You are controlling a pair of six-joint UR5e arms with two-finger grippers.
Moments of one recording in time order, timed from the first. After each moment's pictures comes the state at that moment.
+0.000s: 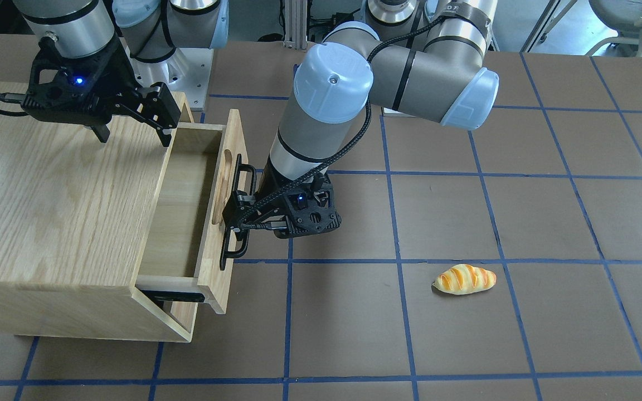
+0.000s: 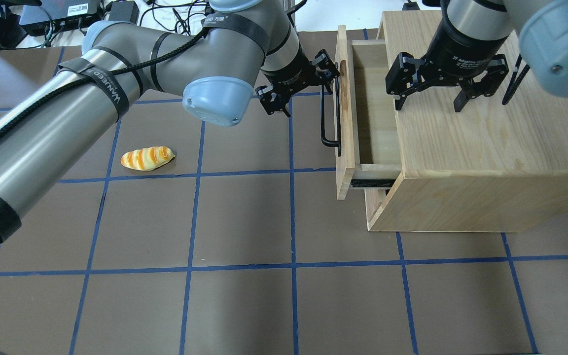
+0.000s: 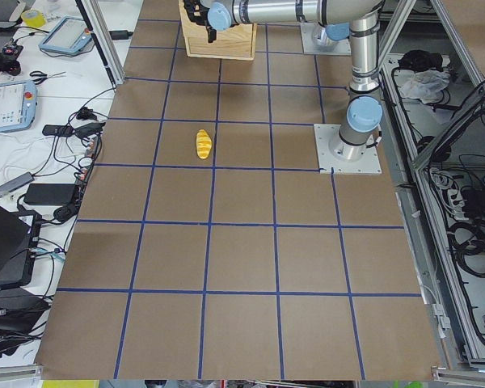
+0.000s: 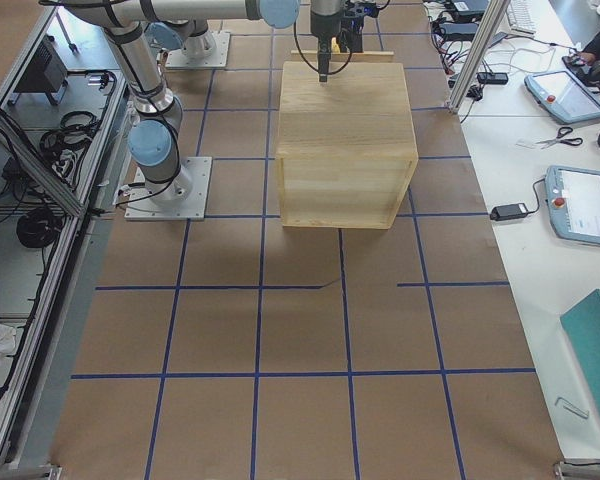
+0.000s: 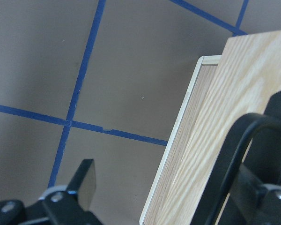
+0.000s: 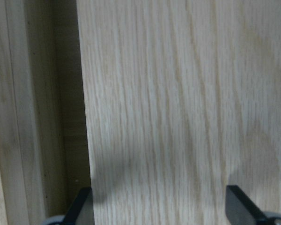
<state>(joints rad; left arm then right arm) -1.90 -1.96 -1.45 -1.08 1.35 -0.70 1.59 -1.58 1.57 -1.60 -1.55 0.10</state>
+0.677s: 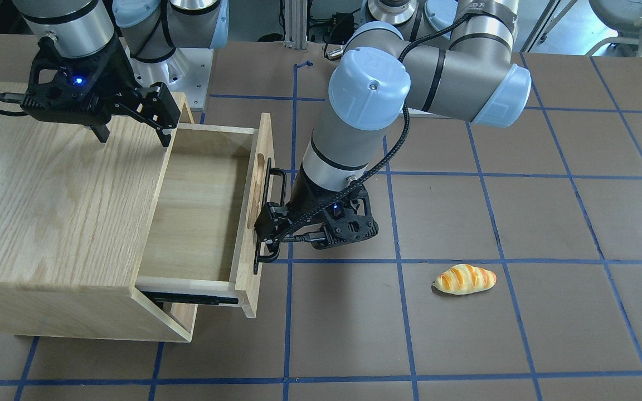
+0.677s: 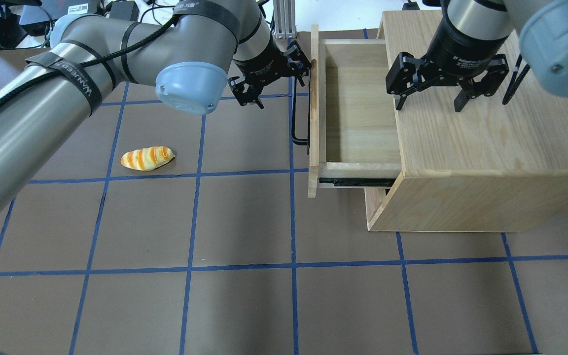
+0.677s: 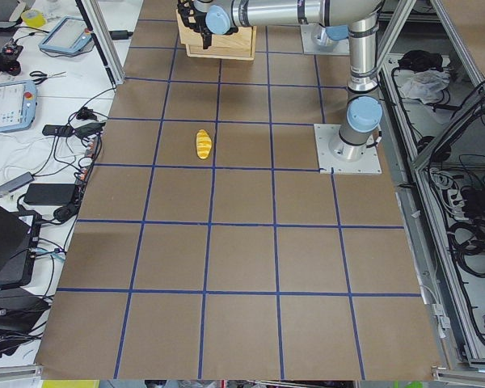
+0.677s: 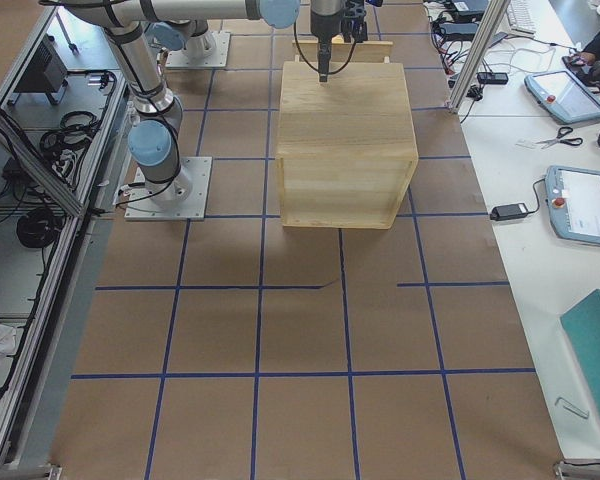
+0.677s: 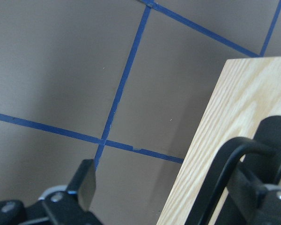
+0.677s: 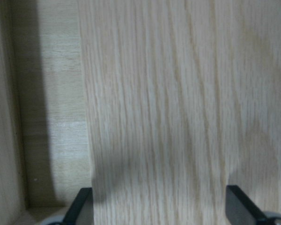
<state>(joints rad) -1.84 -1.94 -1.45 -1.11 1.38 -0.66 1.59 -1.58 1.57 -1.60 -1.55 0.10</state>
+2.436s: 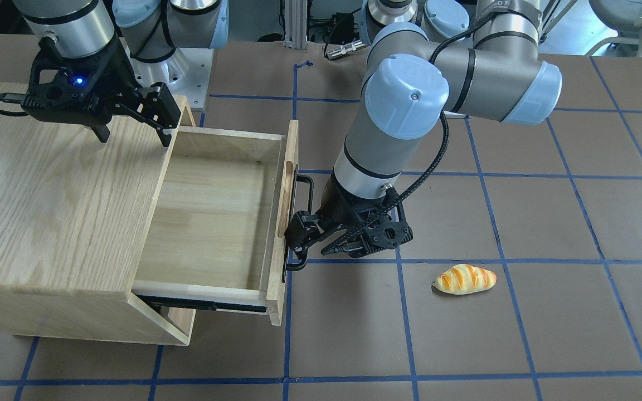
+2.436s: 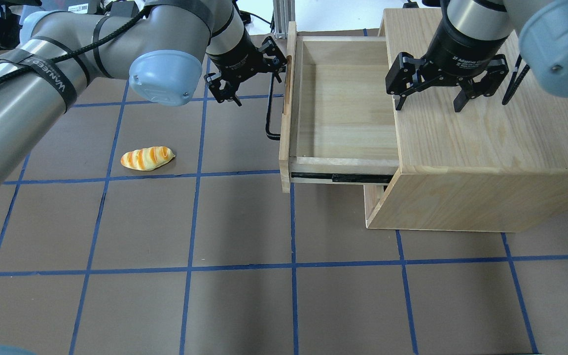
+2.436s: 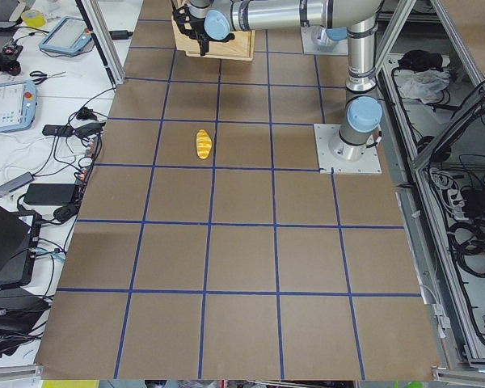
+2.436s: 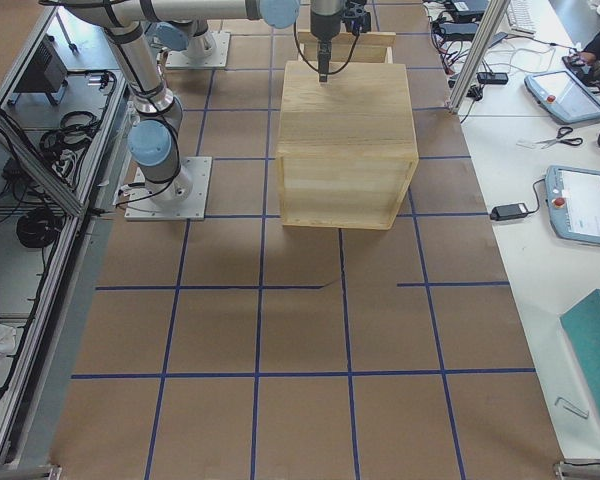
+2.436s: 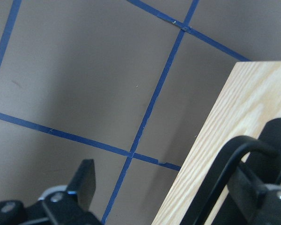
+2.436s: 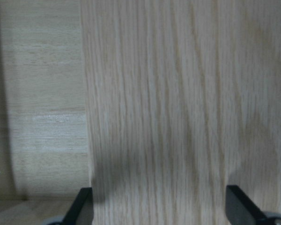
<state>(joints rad) -1.78 -1.93 -1.46 -1.15 1.39 -0.64 1.59 -1.58 1.57 -1.60 -1.55 0.10</state>
